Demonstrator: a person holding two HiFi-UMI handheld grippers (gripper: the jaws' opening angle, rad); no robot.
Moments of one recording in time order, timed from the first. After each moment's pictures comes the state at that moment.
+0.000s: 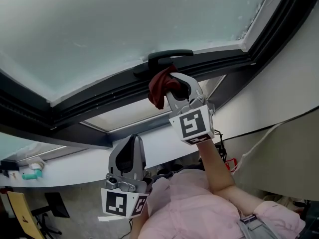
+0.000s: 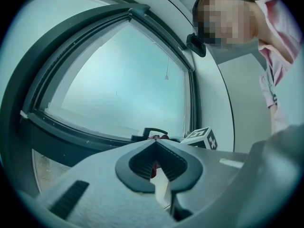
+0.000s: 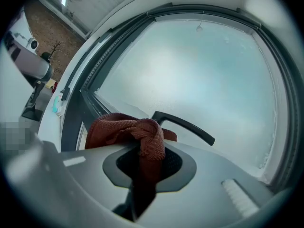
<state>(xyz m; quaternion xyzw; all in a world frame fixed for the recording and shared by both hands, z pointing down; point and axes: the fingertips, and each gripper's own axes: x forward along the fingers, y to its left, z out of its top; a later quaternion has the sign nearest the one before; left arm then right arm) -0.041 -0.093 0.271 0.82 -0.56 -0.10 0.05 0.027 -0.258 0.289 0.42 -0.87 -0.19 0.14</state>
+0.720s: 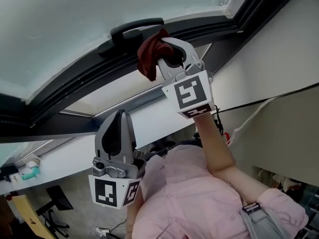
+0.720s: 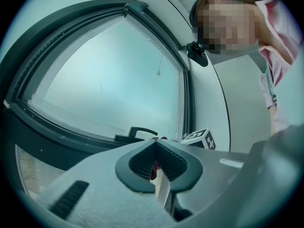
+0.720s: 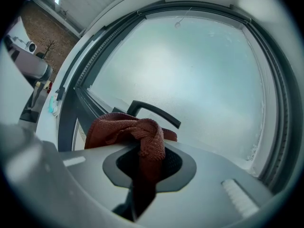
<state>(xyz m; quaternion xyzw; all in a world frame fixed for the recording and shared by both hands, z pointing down) 0.005 -0.113 0.268 0.84 -0.53 -0.11 0.05 0.084 -0.279 0.290 0.45 -0.87 -0.17 0.14</state>
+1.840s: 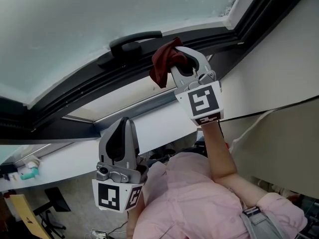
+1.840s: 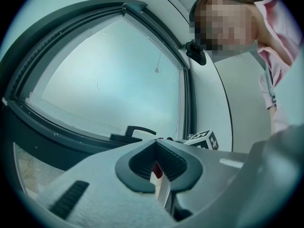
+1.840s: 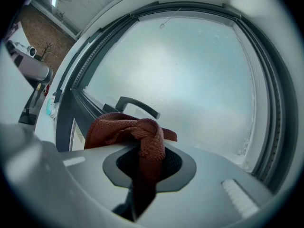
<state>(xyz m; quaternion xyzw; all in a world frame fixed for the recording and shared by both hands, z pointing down) 0.022 -0.124 0.269 0.84 -0.53 -0.11 0.05 0.124 -0.293 0.290 0.46 -0.86 -0.15 0.13</state>
